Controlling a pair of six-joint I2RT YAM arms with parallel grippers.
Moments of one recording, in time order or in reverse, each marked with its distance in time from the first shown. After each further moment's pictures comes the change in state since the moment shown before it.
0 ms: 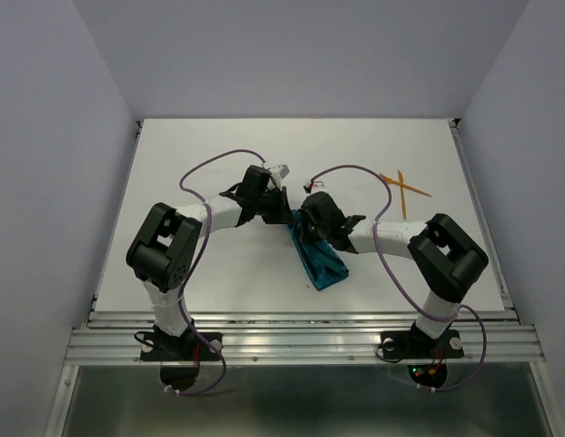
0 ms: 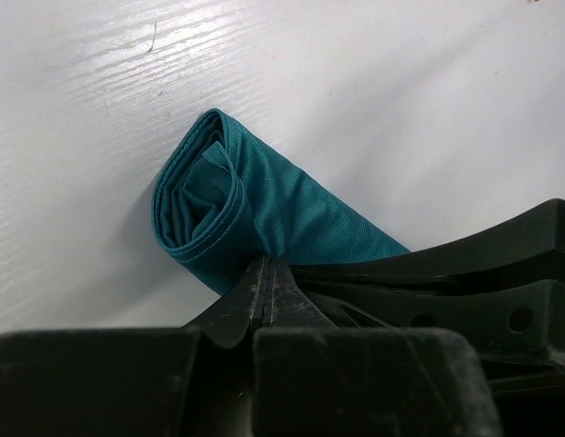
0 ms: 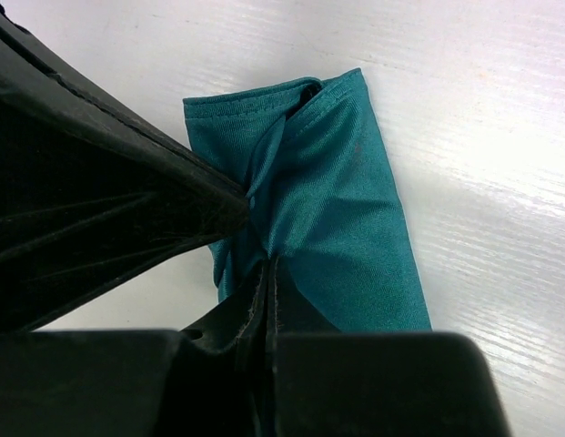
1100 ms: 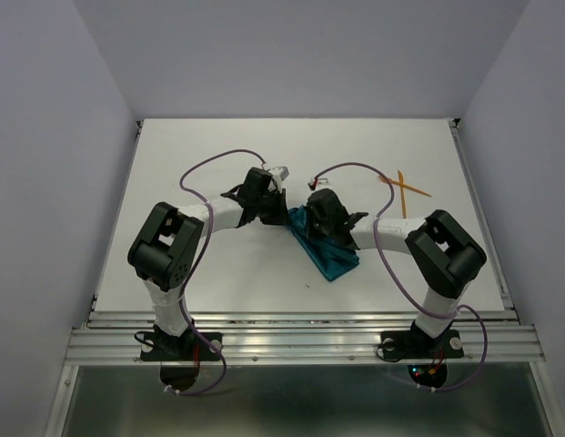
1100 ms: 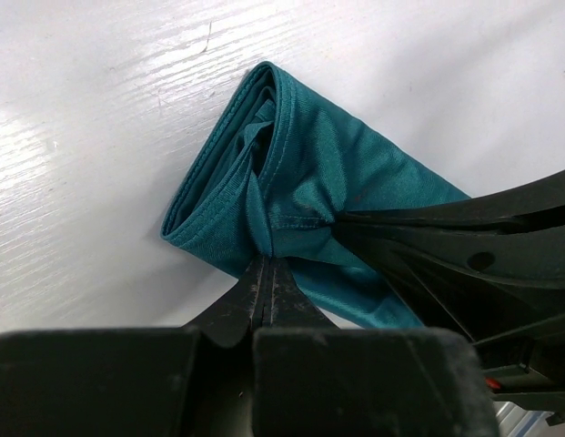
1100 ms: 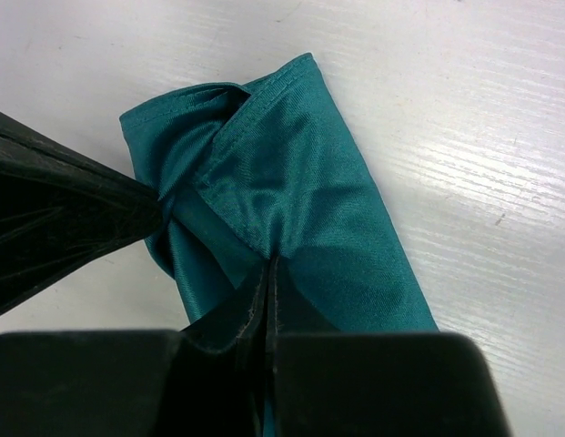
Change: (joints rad) left arm -0.006 0.012 -0.007 -0.016 -0.092 0.071; right arm -0.053 0.038 0.000 0.019 0.022 -0.074
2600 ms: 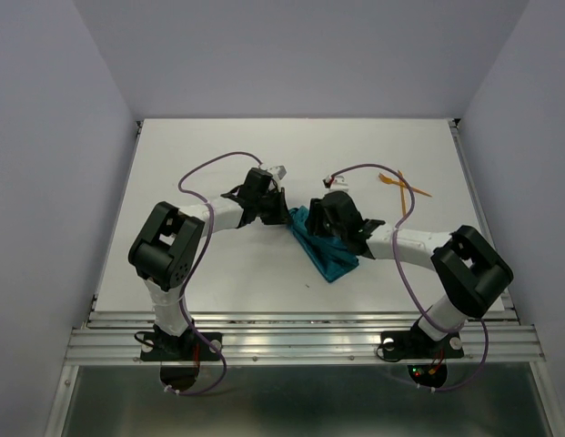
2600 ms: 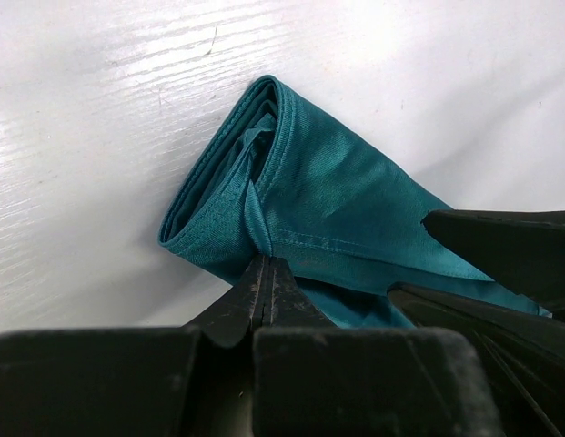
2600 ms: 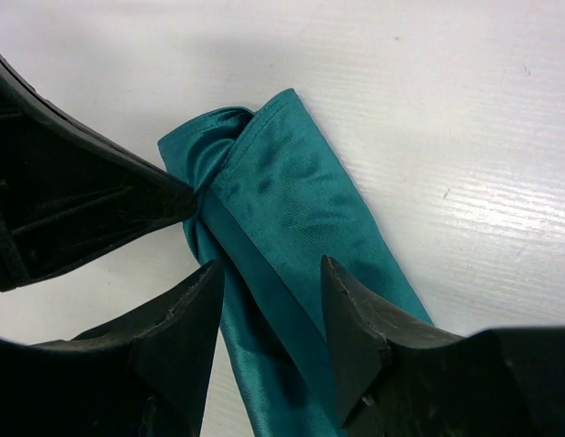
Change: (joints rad) left arm 0.000 0.004 -0.003 0.021 -0.006 -0.105; right arm 0.000 -0.185 -0.124 0.061 0.052 0.078
